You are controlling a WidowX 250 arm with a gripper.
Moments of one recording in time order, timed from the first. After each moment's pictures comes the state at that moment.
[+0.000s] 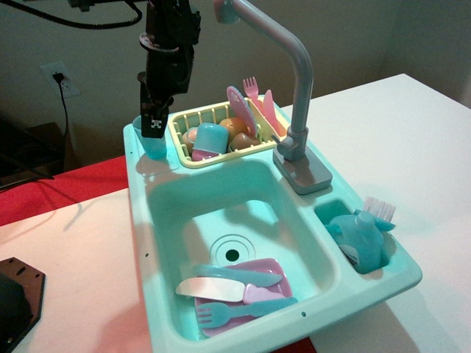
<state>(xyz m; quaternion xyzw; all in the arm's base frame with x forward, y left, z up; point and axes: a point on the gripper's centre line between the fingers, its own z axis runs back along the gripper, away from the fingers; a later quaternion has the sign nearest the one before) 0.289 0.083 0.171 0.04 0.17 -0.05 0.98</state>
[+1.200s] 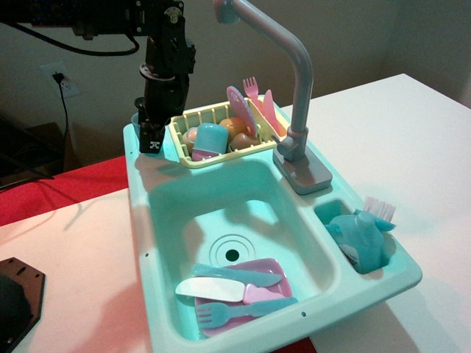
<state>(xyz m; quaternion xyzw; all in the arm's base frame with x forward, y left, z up) 0.276 0.094 0.139 0.04 0.18 -0.03 0.98</state>
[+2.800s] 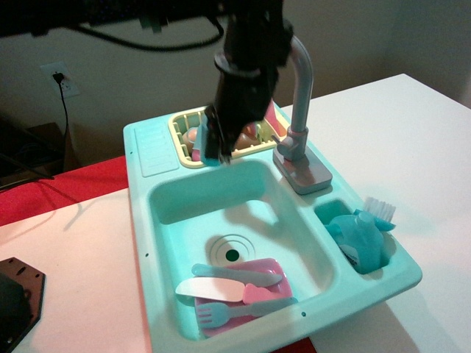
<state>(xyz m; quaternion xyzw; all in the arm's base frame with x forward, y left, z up) 0.346 -0.019 0.169 0.04 0.14 -0.14 0.98</state>
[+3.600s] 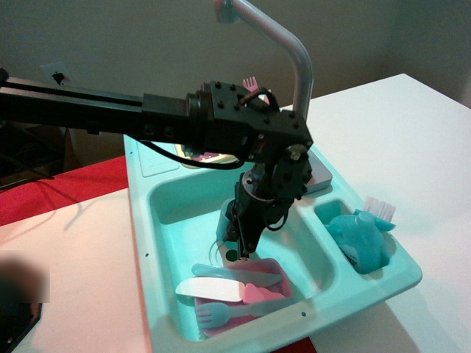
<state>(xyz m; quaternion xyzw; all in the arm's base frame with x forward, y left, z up) 0.339 -0.049 0.070 0.07 0.17 -0.14 0.97</state>
